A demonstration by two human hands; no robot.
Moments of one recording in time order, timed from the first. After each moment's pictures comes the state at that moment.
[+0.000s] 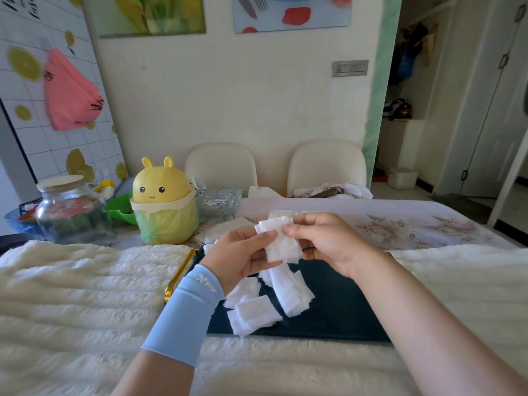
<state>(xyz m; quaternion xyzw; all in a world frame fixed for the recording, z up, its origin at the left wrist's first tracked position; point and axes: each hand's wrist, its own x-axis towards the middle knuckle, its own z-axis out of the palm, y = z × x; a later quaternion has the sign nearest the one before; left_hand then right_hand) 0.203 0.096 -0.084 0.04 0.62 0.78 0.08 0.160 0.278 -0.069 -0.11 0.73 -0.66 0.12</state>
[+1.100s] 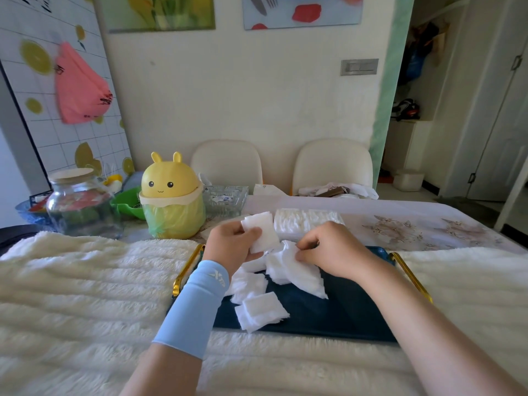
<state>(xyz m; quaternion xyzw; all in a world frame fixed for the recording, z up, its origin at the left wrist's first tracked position) 0.193 0.085 -0.090 -0.11 0.71 0.69 -0.12 0.156 0.282 -0.087 -0.20 0.92 -0.33 0.00</state>
